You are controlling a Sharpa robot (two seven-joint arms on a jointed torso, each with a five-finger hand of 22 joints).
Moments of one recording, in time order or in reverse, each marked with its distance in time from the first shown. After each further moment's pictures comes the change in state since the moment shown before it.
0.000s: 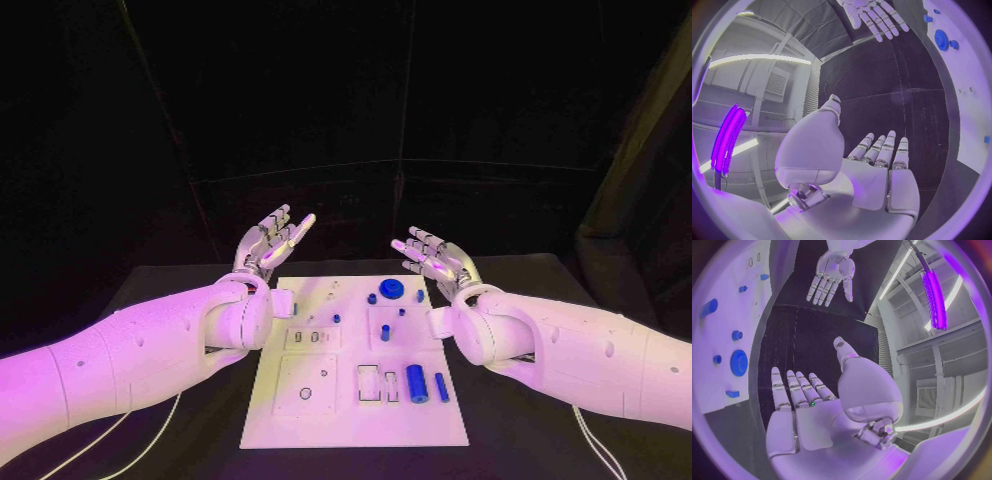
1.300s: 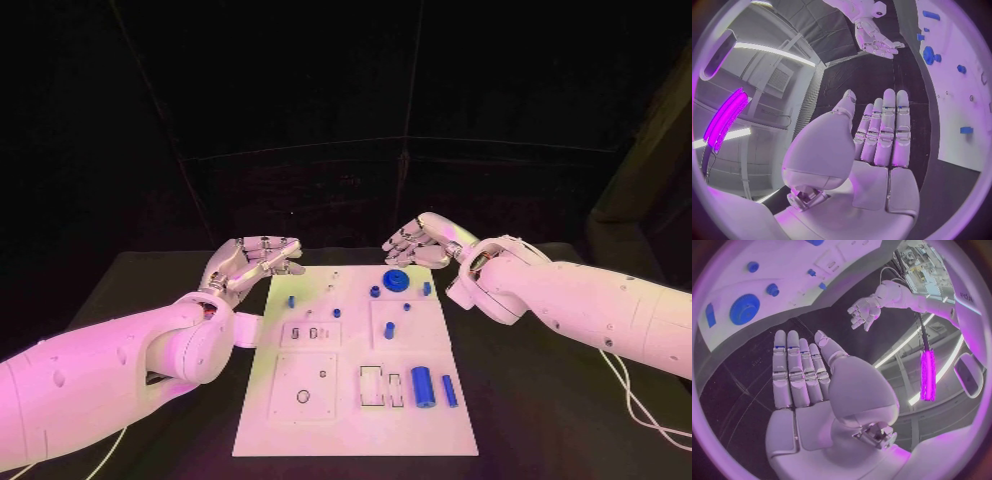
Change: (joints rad) left arm 0.008 -0.216 -0.005 0.224 -0.070 0.160 0.018; left_hand 0.179 0.093 -0.024 -0.156 0.008 0.749 0.055 0.147 0.046 0.925 -0.040 0.180 0.056 0.892 -0.094 0.249 0.166 0.012 0.915 -0.077 0.325 0.116; right arm 0.169 -0.001 -0.007 -0.109 -0.926 0.151 -0.192; right_hand 0.222 0.011 0.075 -0.224 -0.014 0.798 0.024 0.058 0.038 0.899 -0.083 0.062 0.032 1.036 -0.146 0.184 0.106 0.070 0.789 -0.156 0.376 0.144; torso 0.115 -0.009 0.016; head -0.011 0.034
